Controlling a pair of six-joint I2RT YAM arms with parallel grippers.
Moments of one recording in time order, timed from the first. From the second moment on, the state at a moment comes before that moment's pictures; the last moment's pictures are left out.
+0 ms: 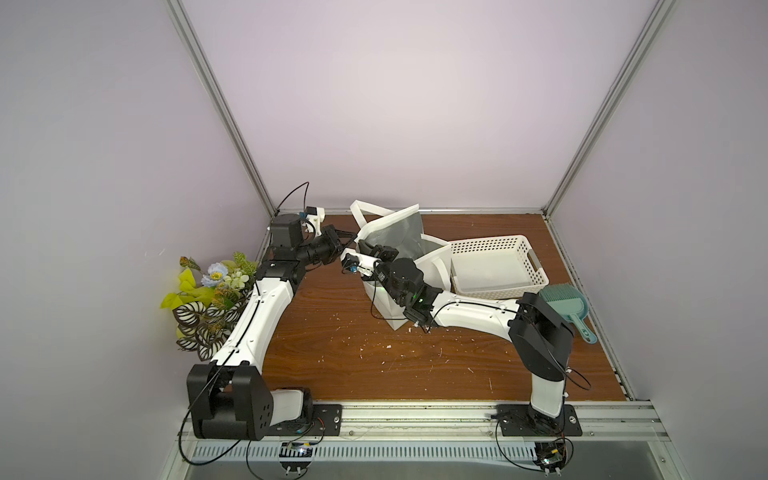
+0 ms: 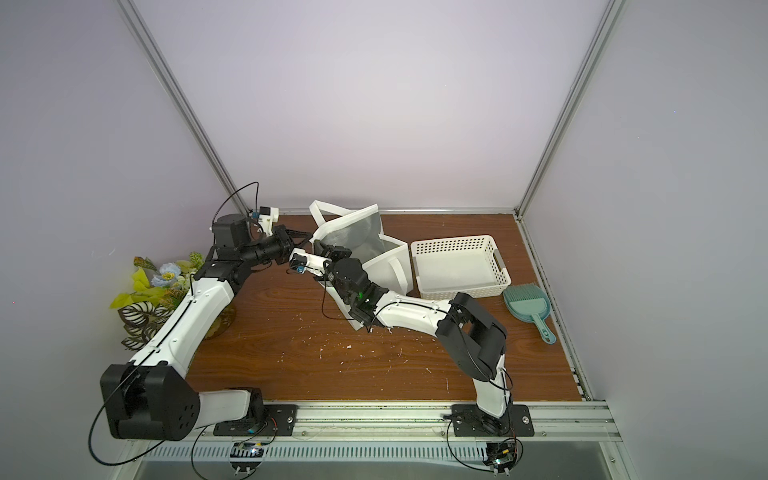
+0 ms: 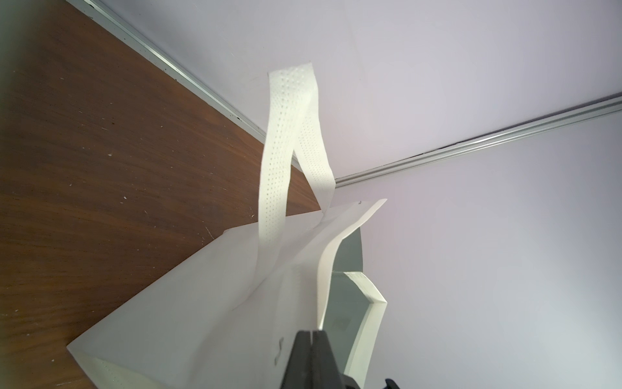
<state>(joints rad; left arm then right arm) -0.02 1.31 1.10 -0.17 0.78 -0.87 1.04 1.90 1.33 0.65 0.40 -0.84</state>
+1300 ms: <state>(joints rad) 0.05 1.31 1.18 -0.34 0.71 -0.73 0.41 1.57 1.38 0.31 0.69 -0.42</state>
